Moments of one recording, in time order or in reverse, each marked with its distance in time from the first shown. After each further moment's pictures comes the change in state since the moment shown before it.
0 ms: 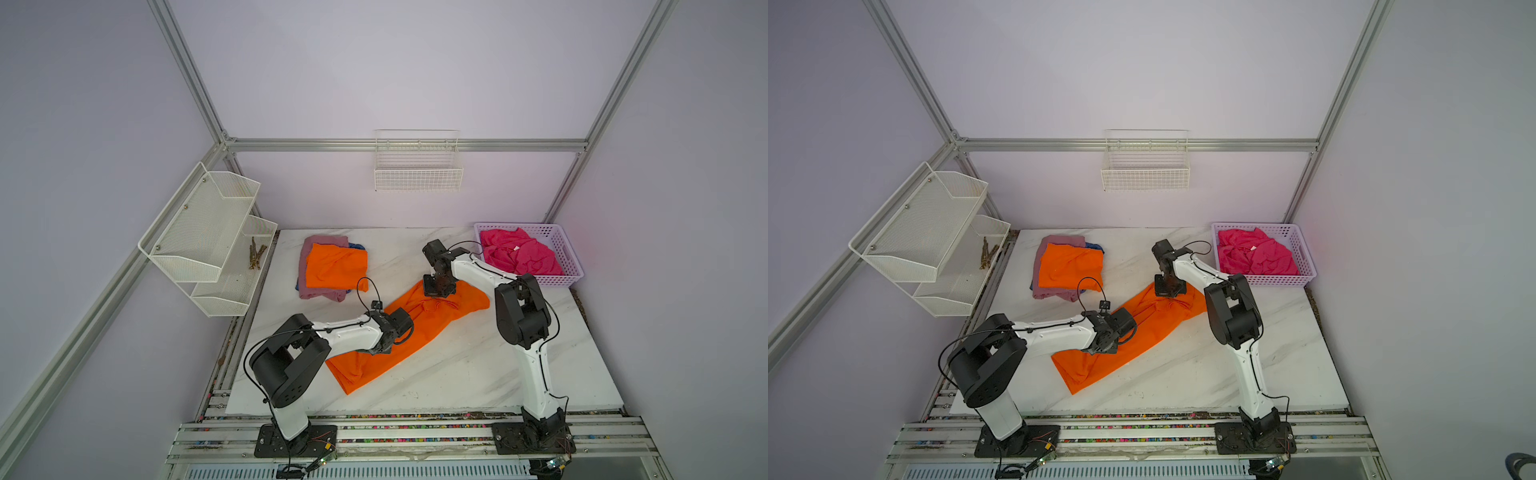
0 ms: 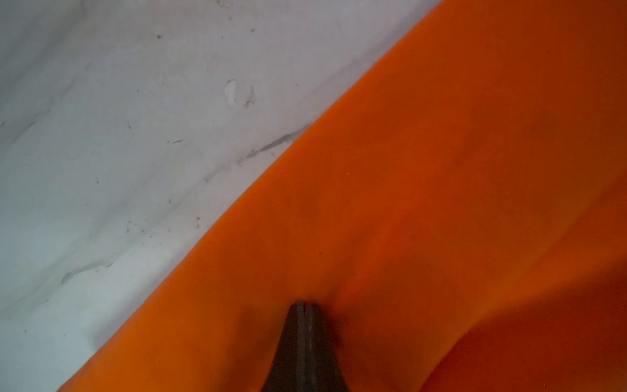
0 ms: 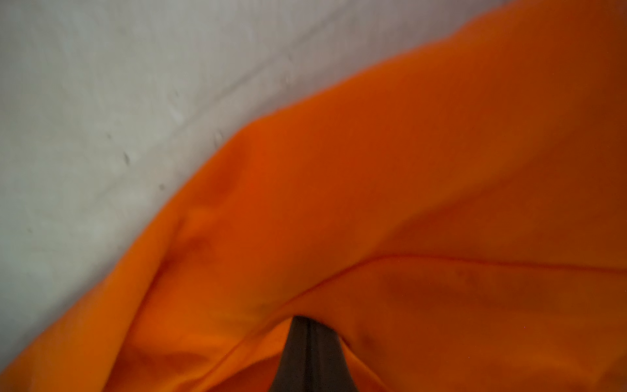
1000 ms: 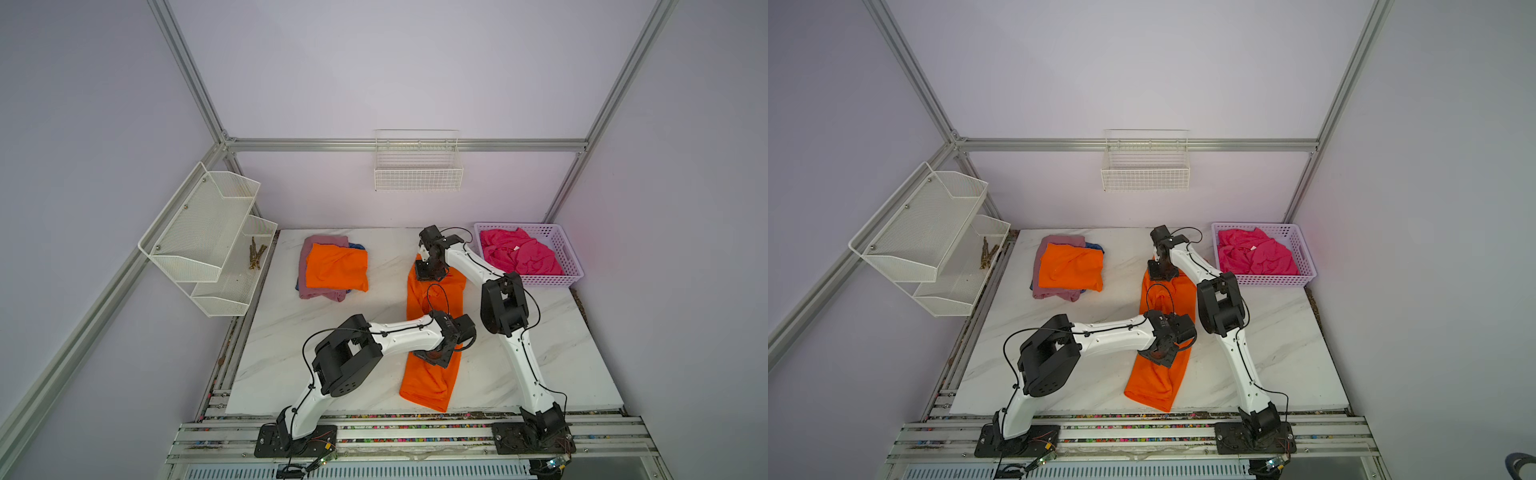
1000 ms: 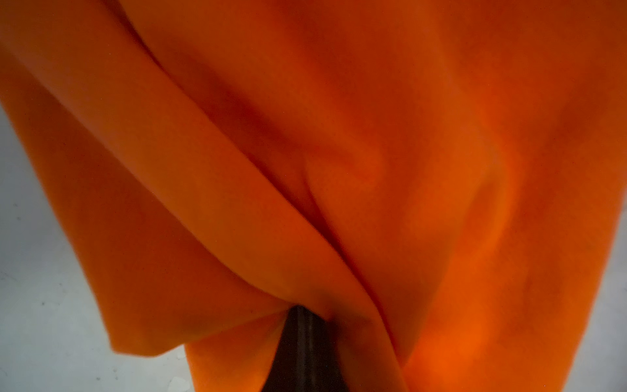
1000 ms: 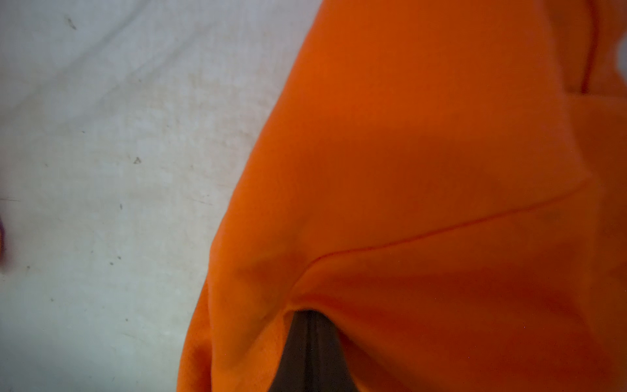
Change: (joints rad) left arm -0.246 0.355 0.594 -0.229 0.276 0.163; right arm -0.009 0.228 0.372 -0.074 -0.144 -0.154
